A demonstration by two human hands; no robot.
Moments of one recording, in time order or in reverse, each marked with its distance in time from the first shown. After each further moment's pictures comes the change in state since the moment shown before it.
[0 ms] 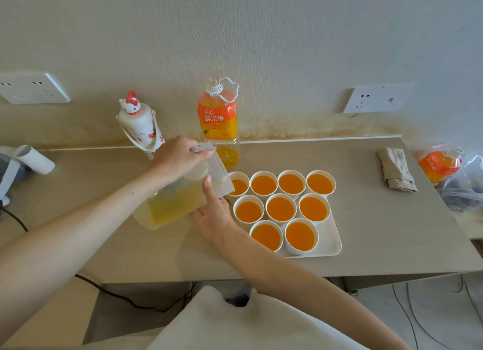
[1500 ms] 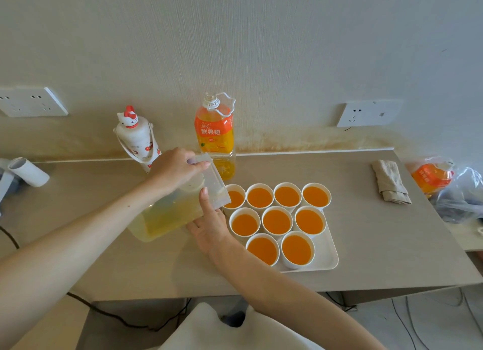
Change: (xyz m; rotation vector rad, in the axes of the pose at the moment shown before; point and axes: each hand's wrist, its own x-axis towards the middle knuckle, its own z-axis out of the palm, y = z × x) left_hand 0.003 0.000 -0.001 0.025 0.017 0.019; right_hand 0.004 0.000 -0.002 -0.012 -0.054 -0.024
